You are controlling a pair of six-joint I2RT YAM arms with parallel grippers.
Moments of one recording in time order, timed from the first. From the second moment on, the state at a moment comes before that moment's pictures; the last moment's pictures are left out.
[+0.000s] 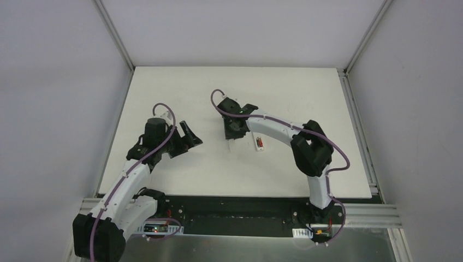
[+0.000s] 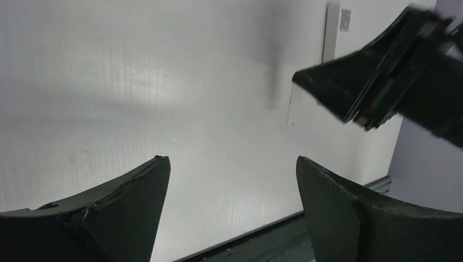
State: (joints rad) left arm -0.16 0.85 0.58 -0.43 0.29 -0.71; right arm 0.90 2.04 1.59 -0.73 0.19 0.63
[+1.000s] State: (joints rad) left arm -0.47 1.17 0.83 -0.20 0.37 -0.74; right arm 0.77 1.72 1.49 -0.54 -0.09 0.92
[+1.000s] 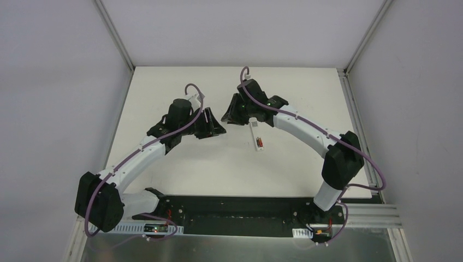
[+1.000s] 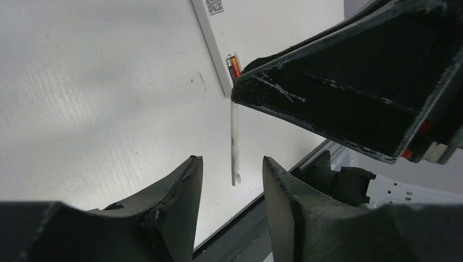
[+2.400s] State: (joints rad) left arm -0.60 1.13 1.01 -0.28 0.20 0.48; right arm 0.58 1.53 1.38 -0.40 -0.53 1.37
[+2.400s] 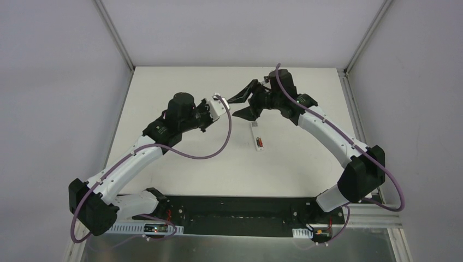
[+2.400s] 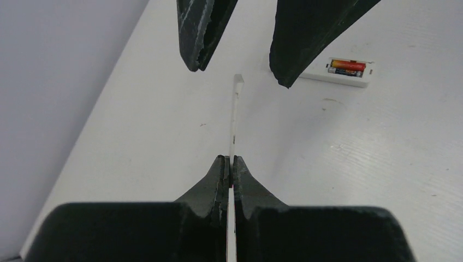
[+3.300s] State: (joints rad) left arm -0.66 1.07 0.97 -0.20 0.15 0.76; right arm 0.58 1.50 1.24 -0.18 -0.57 1.58
